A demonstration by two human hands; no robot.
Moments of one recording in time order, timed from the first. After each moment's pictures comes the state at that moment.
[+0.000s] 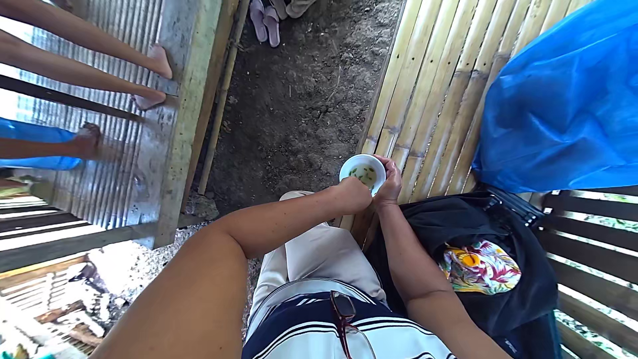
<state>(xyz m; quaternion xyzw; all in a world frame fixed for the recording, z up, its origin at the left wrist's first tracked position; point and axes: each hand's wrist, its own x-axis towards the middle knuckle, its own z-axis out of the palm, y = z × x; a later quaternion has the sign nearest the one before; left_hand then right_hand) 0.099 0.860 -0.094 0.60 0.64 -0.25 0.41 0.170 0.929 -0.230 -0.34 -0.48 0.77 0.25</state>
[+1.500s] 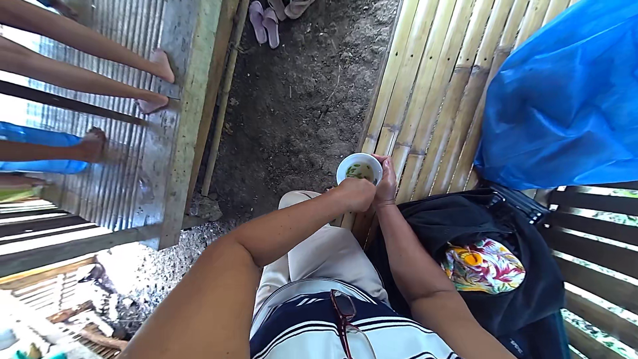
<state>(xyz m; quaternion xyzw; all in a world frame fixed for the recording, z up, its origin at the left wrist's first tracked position) 0.100 0.867 -0.093 0.48 0.72 -0.15 0.48 0.169 0.922 -0.230 -0.32 -0.51 0.76 0.24</state>
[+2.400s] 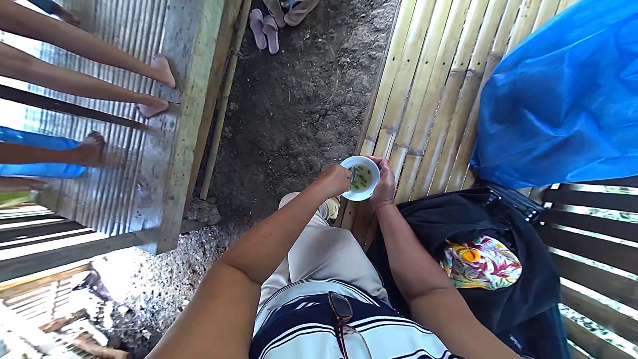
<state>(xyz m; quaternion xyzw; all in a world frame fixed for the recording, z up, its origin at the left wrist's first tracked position) 0.051 0.826 -0.124 0.27 0.82 0.08 0.50 0.169 0.922 -0.231 -0.30 -0.50 0.77 0.24</state>
